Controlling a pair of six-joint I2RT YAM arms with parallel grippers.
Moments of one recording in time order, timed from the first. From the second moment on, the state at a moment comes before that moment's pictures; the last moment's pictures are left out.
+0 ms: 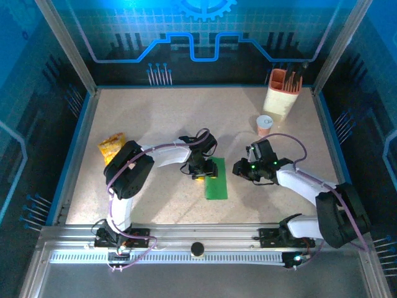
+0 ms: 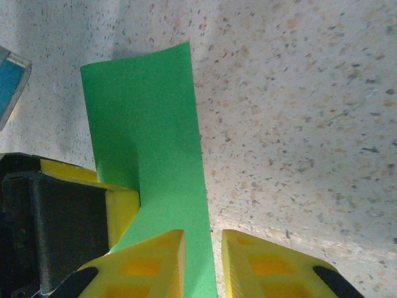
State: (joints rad) left arm -0.73 1.98 1.29 -0.66 0.29 -0.80; right arm 0.39 1.31 0.61 -0.29 -0.37 0.71
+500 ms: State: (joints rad) left arm -0.73 1.98 1.29 -0.66 0.29 -0.80; right arm 0.41 1.39 0.63 -0.25 -0.43 0.72
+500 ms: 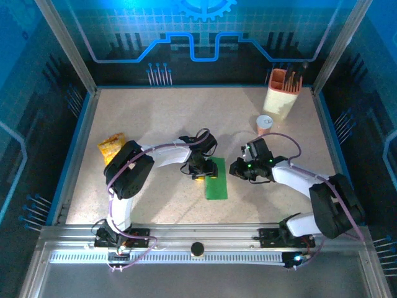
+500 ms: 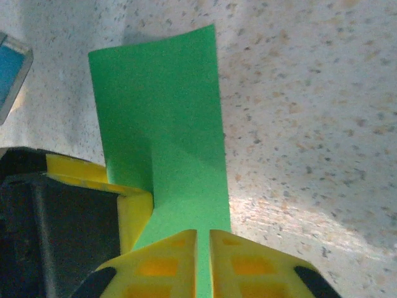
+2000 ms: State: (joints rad) left arm -0.73 1.98 1.29 -0.66 0.28 -0.80; right arm 0.33 1.34 0.61 -0.23 -0.42 0.74
